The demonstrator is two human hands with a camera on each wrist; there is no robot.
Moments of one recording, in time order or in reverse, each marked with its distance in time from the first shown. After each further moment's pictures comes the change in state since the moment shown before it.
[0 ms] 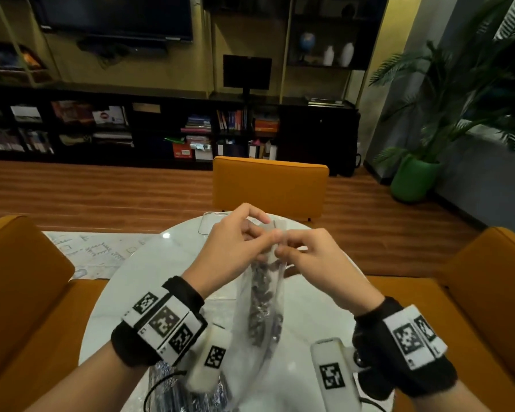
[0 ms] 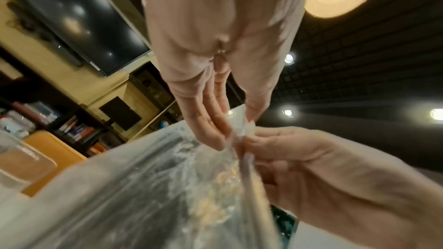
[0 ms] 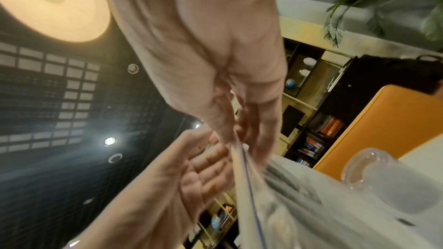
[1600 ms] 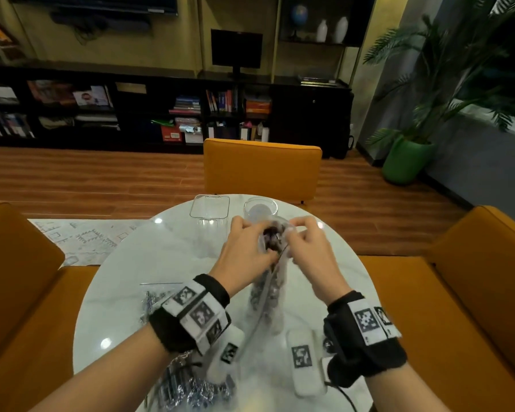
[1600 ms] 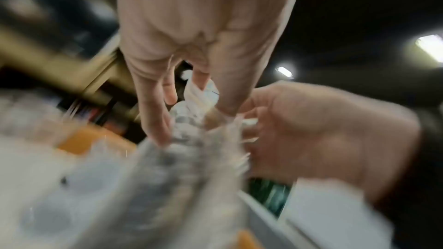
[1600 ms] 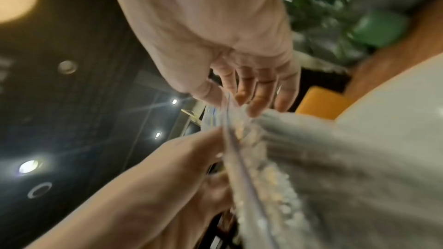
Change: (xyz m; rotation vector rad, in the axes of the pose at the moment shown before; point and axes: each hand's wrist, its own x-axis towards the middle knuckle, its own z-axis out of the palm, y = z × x) left_hand -0.001 -0.039 0.037 0.491 -0.079 0.013; right_hand 0.005 0.042 0.028 0.125 0.319 0.255
